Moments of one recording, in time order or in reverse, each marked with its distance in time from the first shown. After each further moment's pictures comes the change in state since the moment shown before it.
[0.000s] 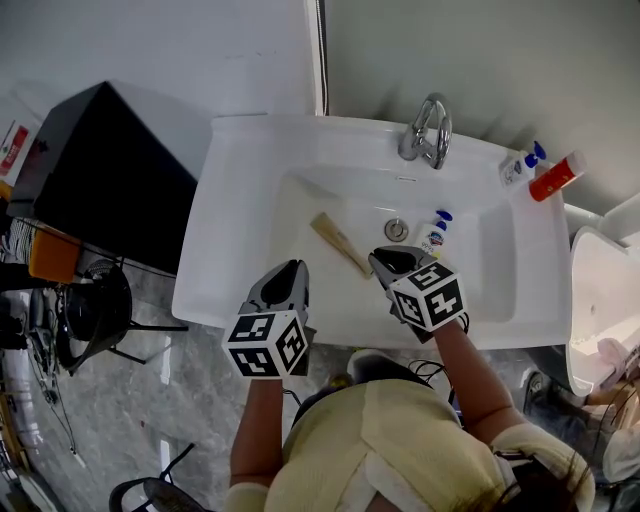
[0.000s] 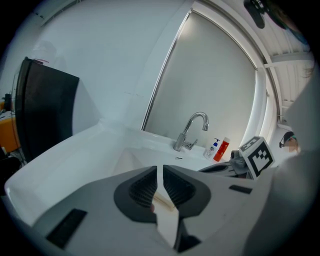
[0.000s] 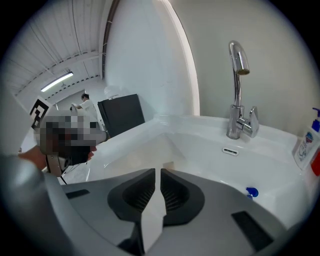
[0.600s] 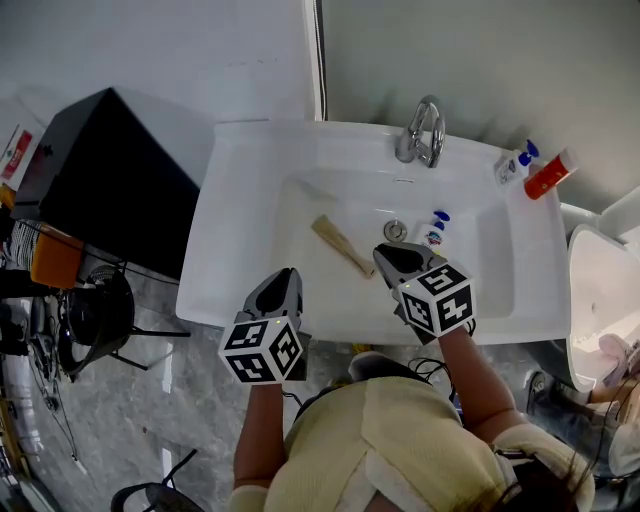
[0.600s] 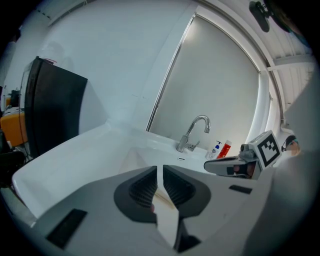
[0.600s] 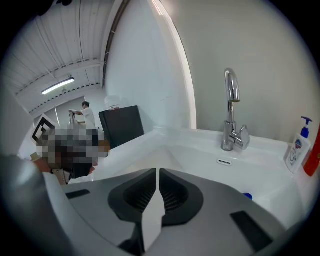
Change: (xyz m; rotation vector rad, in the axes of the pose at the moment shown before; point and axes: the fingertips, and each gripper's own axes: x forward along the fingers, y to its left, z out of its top) left arm -0.024 0.011 -0.007 -0.037 -0.028 0.030; right arm -0.032 0.010 0.026 0.006 -0.114 -0.035
